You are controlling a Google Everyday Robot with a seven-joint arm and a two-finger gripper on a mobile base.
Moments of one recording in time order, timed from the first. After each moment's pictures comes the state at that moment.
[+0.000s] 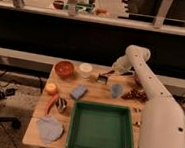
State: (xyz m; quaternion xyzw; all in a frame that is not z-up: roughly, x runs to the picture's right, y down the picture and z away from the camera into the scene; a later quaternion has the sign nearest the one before) arm 0.173 -0.073 0.948 -0.13 -0.16 -0.12 0.97
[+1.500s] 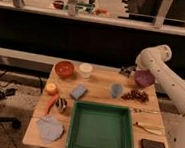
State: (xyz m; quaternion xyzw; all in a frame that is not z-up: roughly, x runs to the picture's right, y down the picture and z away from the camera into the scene) arm 0.303 -0.119 0.878 -0.02 0.02 -0.09 1.00
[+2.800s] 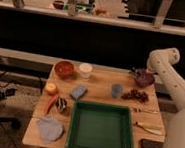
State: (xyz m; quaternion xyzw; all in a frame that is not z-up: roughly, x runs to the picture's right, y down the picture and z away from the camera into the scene) arm 0.390 -0.108 0.907 -0.04 0.09 0.00 1.00
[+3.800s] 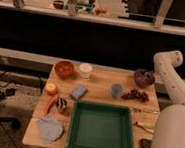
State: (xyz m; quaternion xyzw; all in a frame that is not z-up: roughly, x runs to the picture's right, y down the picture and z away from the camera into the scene) arm 0.457 -0.097 0.930 -0.05 0.15 0.01 0.99
